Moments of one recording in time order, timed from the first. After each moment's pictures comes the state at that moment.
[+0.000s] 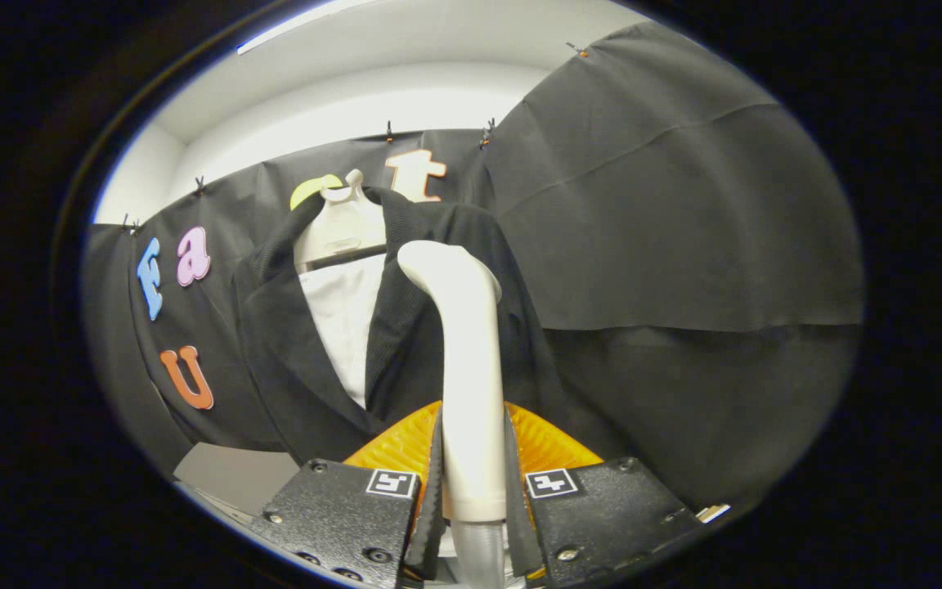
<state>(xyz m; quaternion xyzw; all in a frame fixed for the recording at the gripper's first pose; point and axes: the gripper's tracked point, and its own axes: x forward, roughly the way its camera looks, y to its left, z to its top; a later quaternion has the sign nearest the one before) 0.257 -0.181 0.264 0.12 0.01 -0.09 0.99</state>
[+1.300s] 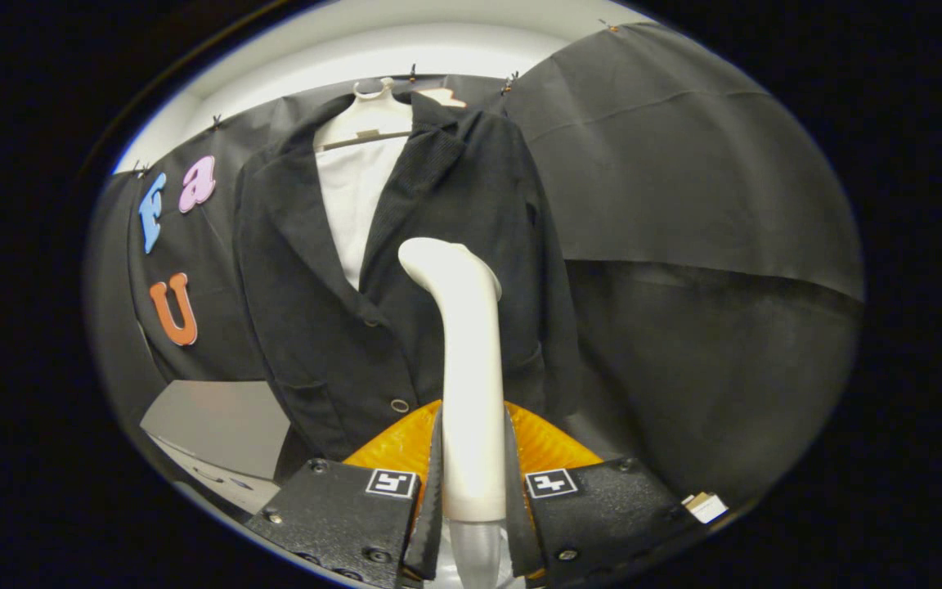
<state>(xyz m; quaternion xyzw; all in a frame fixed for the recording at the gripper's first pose) 0.253 -0.157 0.146 0.08 0.11 -0.09 0.99</state>
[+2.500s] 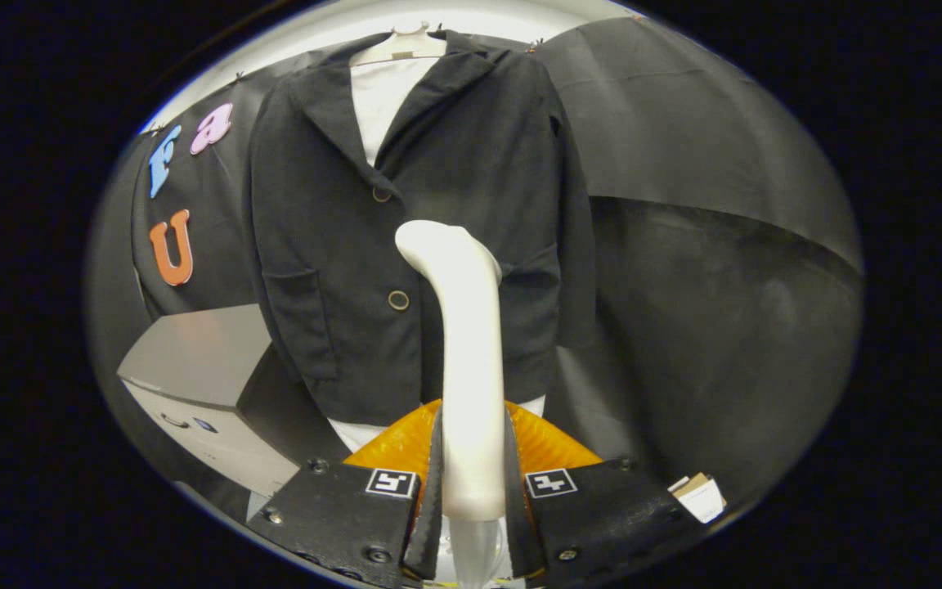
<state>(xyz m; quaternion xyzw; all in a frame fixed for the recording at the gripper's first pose) 0.243 -0.141 0.041 0.04 0.20 -0.09 0.97</state>
